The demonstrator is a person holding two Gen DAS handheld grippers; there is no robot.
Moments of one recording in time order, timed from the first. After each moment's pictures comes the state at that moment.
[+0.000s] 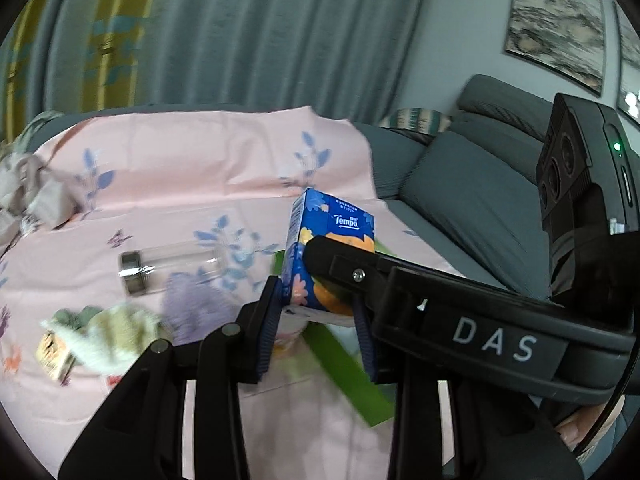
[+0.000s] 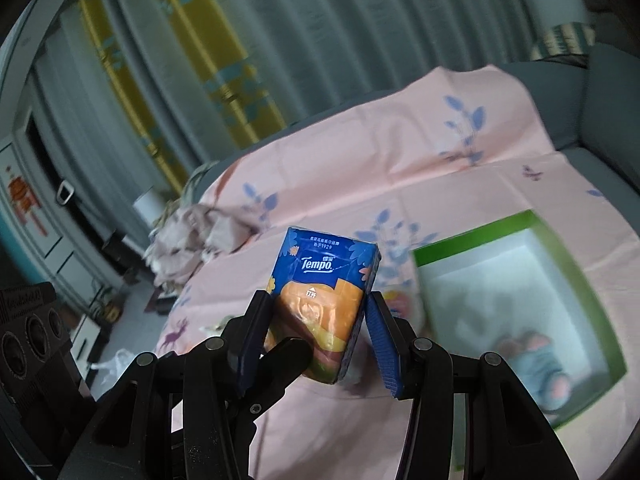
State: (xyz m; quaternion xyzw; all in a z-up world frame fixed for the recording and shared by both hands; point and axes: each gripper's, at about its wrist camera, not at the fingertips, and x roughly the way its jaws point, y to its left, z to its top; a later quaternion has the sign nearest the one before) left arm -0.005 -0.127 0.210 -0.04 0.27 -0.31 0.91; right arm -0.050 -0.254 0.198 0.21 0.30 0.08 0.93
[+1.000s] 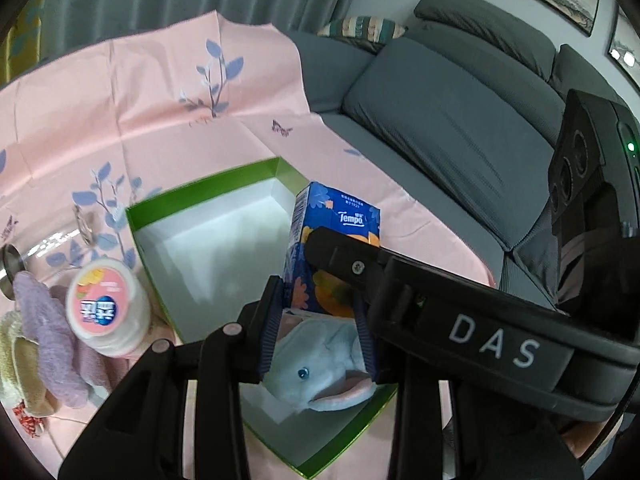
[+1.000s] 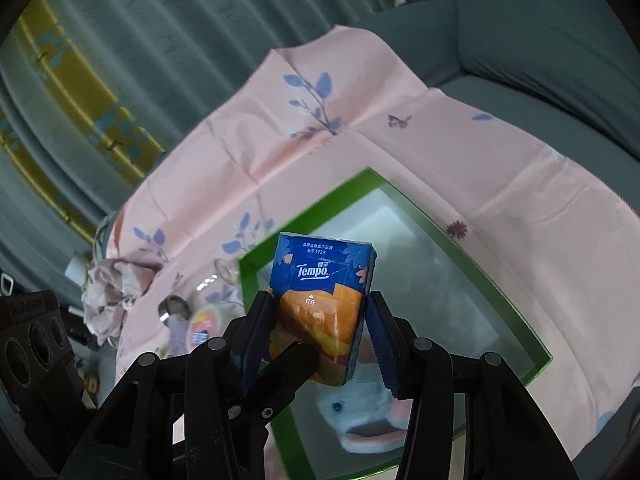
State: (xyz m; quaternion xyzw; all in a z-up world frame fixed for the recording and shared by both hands) left arm 0.039 -0.273 0.156 0.01 0.40 -0.39 0.83; right arm -0.046 -0.387 0.119 0.32 0.36 -0.06 0.87
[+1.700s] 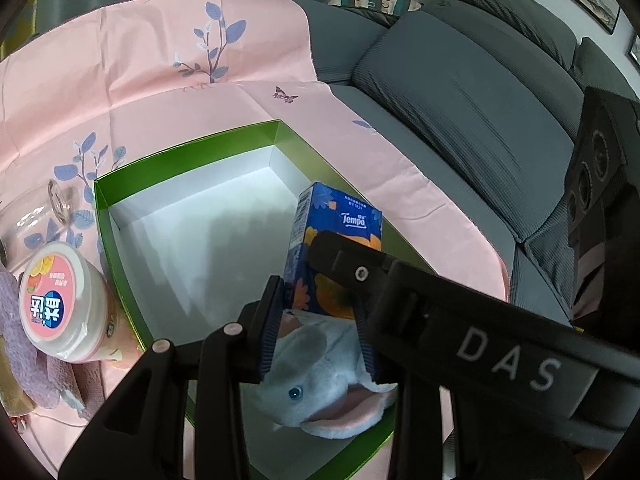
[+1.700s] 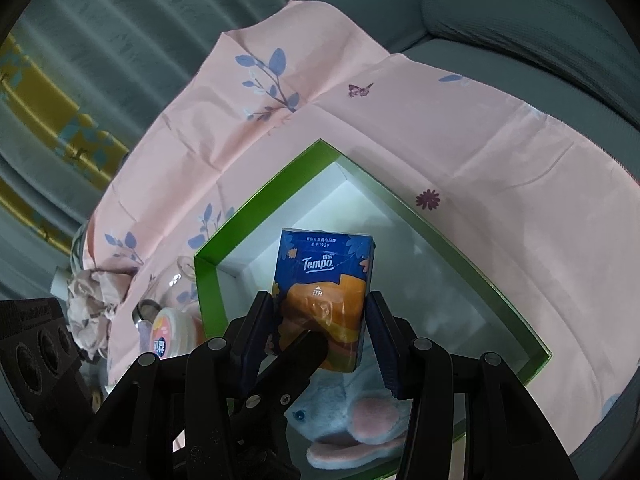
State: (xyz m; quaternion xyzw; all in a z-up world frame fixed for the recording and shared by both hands) left arm 0.055 -0.301 0.128 0.02 0.45 -0.37 0.81; right arm -0.039 -0.406 0.091 0.36 0.40 -0.09 0.84
